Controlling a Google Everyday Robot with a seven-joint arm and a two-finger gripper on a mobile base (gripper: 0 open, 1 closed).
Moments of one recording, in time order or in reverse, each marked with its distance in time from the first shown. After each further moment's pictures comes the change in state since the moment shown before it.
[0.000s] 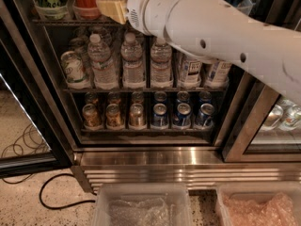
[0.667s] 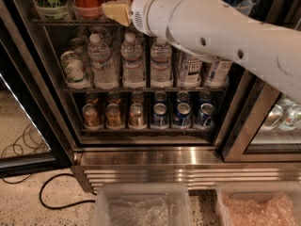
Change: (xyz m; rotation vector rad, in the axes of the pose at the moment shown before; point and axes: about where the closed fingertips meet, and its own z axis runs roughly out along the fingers) arm 0.017 -0.015 0.008 0.009 0.033 0.021
